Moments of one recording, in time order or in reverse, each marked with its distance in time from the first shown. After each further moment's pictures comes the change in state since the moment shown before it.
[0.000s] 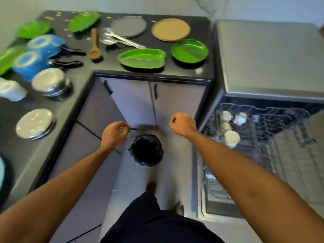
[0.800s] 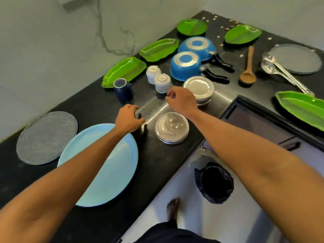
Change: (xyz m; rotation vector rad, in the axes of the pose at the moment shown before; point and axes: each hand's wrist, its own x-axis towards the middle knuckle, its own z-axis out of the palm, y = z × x) left_hand 0.046 -0.327 -0.286 0.106 0.178 -0.447; right_hand 0.098 -0.538 0.148 0.060 -0.008 -0.776
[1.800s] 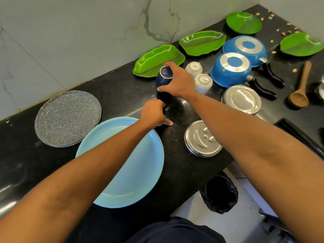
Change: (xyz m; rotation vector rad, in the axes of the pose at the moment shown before) left_hand 0.042 -0.031 -0.010 0.045 -0.125 -0.113; right_hand 0.109 -0.110 0.091 0.046 -0.142 -0.225
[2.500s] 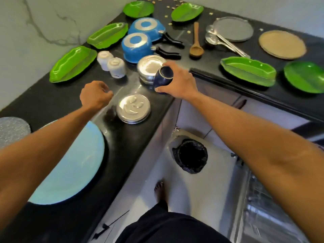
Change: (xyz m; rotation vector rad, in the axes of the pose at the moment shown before) left_hand -0.056 0.084 -0.001 -0.078 0.274 0.102; right_hand -0.257 0.121 -0.152 -0.017 0.282 0.354
